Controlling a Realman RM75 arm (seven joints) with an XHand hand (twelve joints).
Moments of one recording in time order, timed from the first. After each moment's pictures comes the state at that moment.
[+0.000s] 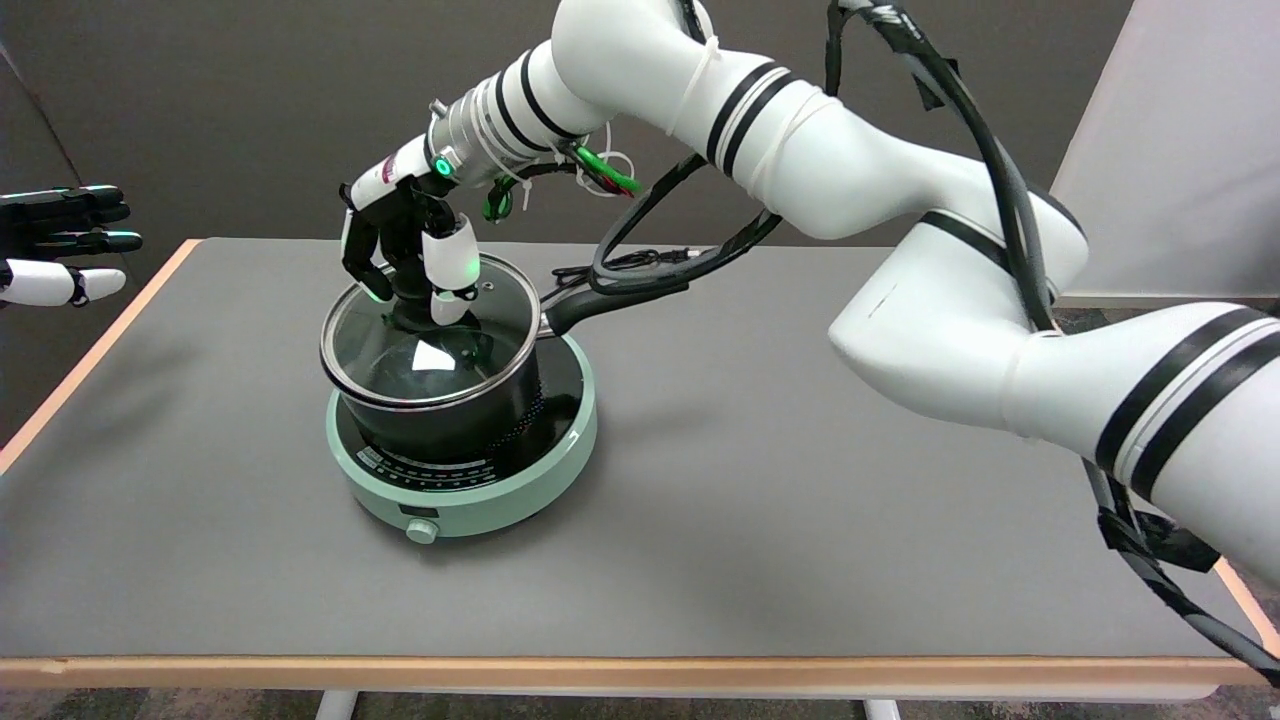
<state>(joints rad) 1.44 -1.63 -2.38 0.57 1.11 -0.86 -0.20</state>
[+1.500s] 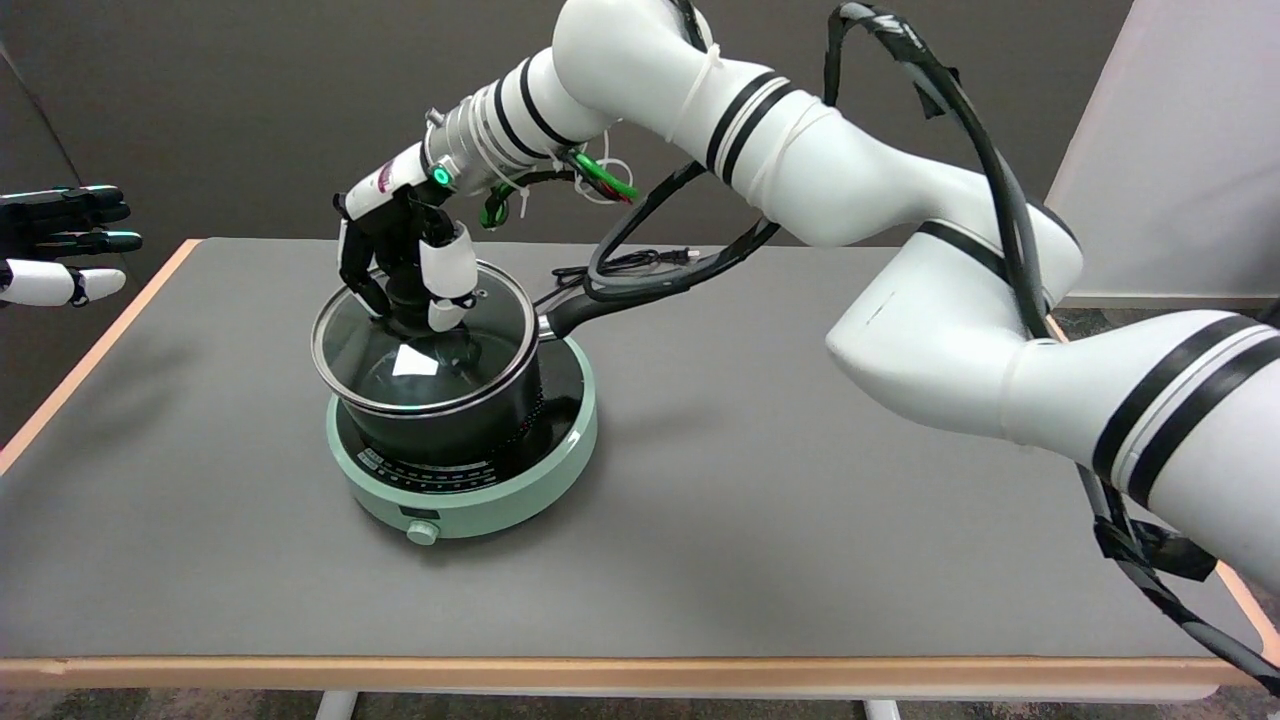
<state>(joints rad) 1.42 -1.63 -2.35 0.58 1.10 -0.87 -0.25</state>
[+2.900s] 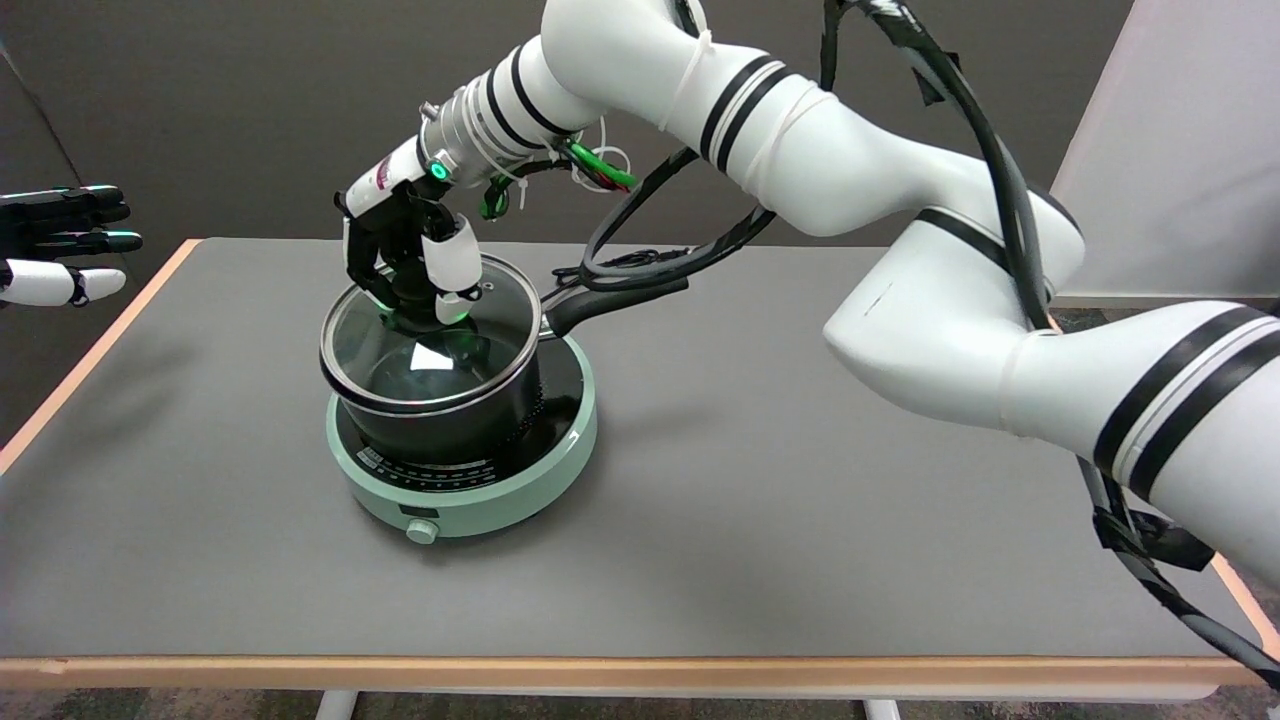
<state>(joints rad) 1.45 -1.64 -2.37 0.58 1.08 -0.89 -0.26</state>
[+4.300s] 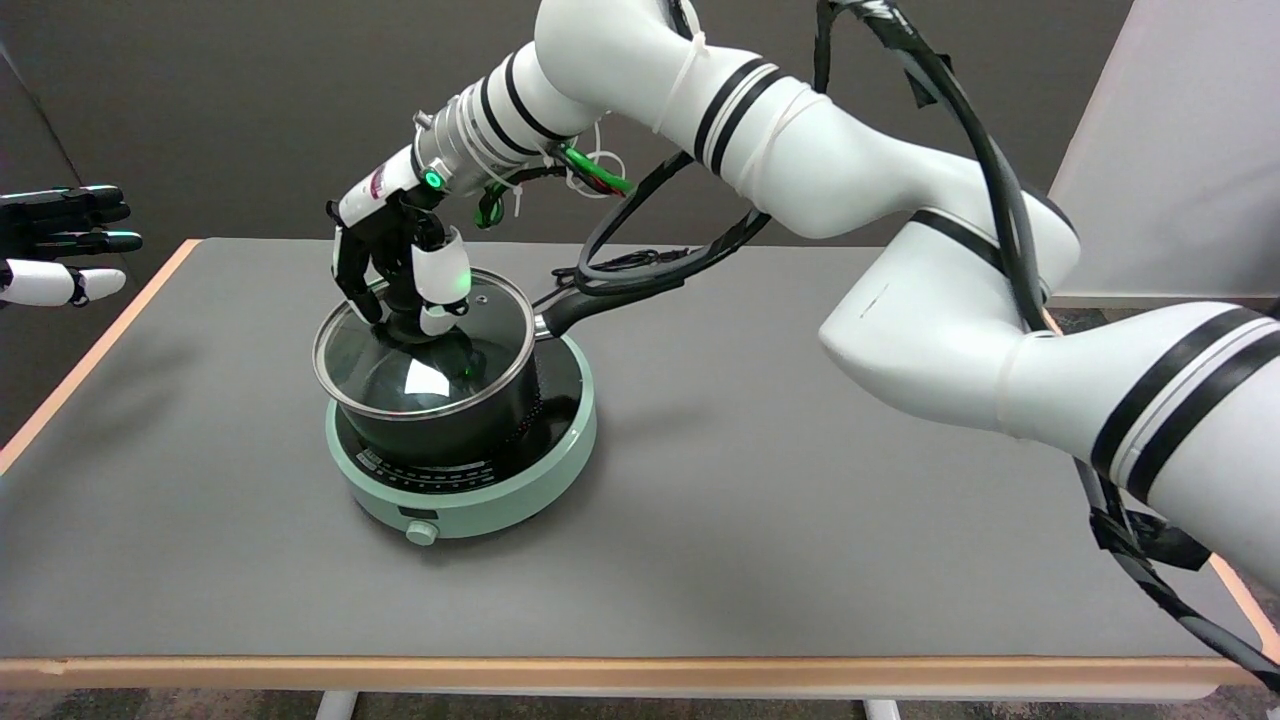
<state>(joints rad) 1.45 -1.65 -2.38 0.56 1.10 -0.90 -0.27</state>
